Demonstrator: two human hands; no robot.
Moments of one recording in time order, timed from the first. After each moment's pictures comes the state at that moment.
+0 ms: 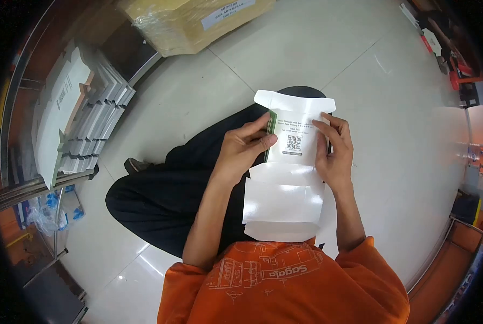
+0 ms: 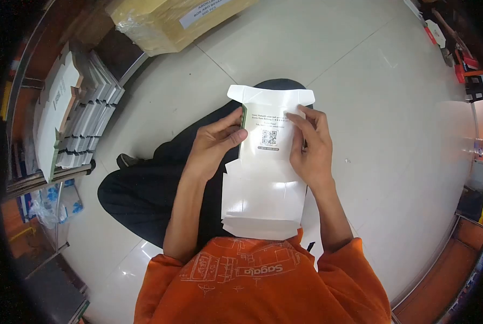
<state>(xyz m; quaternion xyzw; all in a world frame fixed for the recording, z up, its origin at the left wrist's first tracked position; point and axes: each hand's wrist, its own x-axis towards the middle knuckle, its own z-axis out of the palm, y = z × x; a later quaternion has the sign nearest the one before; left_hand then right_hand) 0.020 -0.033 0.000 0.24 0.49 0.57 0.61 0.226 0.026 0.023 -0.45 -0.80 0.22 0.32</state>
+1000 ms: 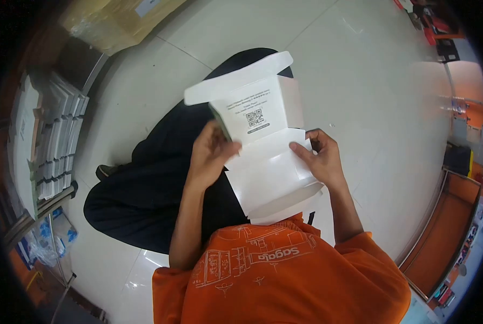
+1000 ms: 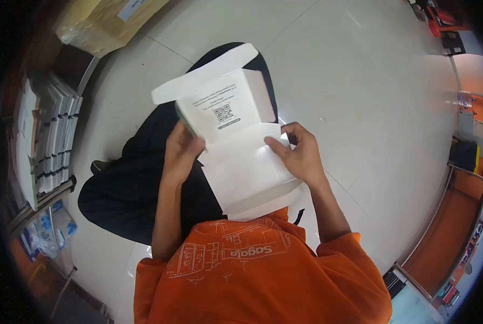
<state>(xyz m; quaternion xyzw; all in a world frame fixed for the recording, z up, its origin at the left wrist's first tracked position) 0.050 -0.077 -0.027 0.27 0.46 0.59 0.60 0.304 -0.036 0.007 -0.65 -0.58 0.44 0.21</state>
